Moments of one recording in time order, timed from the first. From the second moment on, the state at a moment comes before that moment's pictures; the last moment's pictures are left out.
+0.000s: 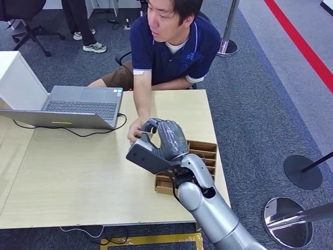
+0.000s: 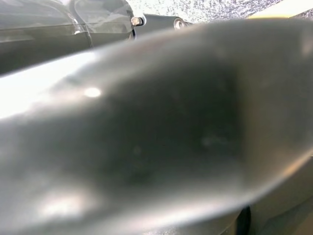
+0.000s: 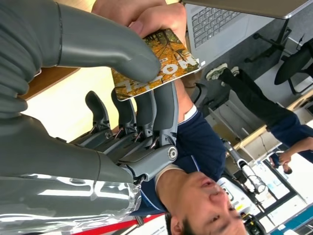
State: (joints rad) left arm -0.14 -0.02 -1.54 -0.12 1.42 0.09 -0.17; right arm -0.33 0.13 0.55 -1.45 0.79 -0.15 -0.09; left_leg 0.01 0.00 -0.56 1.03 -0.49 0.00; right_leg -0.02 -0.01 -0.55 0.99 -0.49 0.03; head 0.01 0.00
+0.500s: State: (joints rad) left arm -0.14 -0.02 -1.54 -0.12 1.42 0.09 -0.18; right arm -0.34 0.13 0.55 -1.45 0.79 -0.15 -0.08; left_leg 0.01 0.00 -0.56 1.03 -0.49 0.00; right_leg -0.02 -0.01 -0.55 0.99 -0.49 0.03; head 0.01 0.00
